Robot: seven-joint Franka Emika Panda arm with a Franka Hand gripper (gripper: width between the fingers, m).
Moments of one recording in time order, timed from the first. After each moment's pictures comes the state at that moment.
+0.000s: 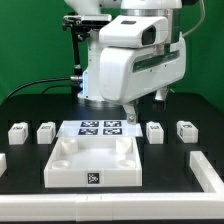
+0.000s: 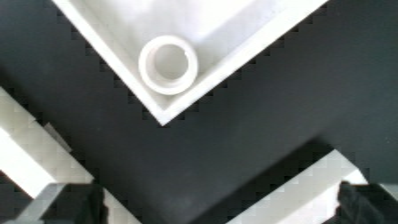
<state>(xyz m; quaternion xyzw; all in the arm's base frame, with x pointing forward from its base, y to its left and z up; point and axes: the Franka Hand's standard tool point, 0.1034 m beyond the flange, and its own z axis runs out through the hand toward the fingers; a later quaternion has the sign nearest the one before) 0.564 0.056 0.114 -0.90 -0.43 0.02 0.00</state>
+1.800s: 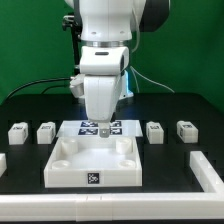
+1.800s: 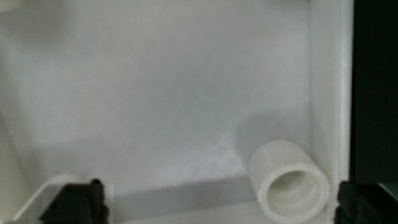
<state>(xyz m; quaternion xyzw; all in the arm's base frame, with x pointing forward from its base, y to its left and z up) 0.484 -0.008 0.066 -0.76 -0.65 0.01 0.01</state>
